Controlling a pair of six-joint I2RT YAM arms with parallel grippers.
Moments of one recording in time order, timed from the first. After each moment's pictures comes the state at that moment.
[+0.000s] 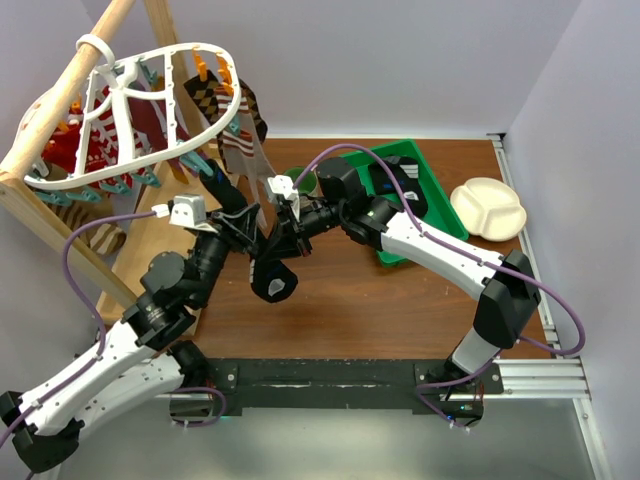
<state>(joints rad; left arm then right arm) -0.82 0.63 0.70 0.13 -0.51 -0.28 0.86 1.65 1.44 -0.11 -1.04 -0.10</state>
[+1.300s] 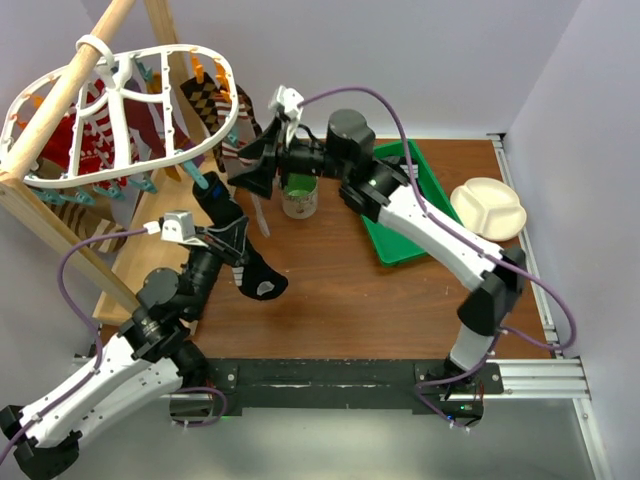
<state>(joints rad) -0.81 0.50 0.58 0.12 -0.50 -0.36 0.83 1.73 1.78 0.06 -0.59 0.17</state>
